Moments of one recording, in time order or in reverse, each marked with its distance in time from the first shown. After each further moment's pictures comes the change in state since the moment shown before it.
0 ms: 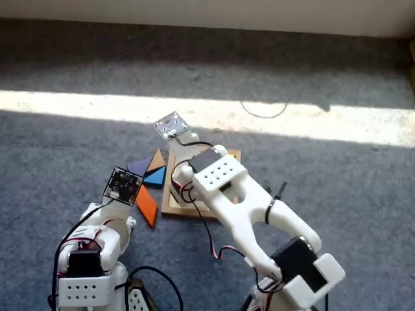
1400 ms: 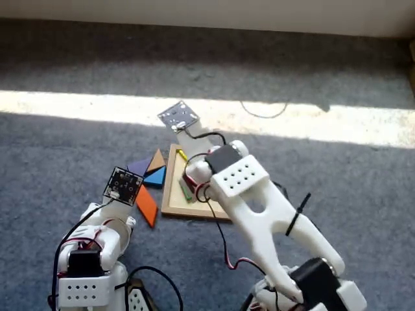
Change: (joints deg) left arm -0.2 0.0 0.0 0.0 0.0; right arm 4.5 -14.3 2.3 7.0 5.0
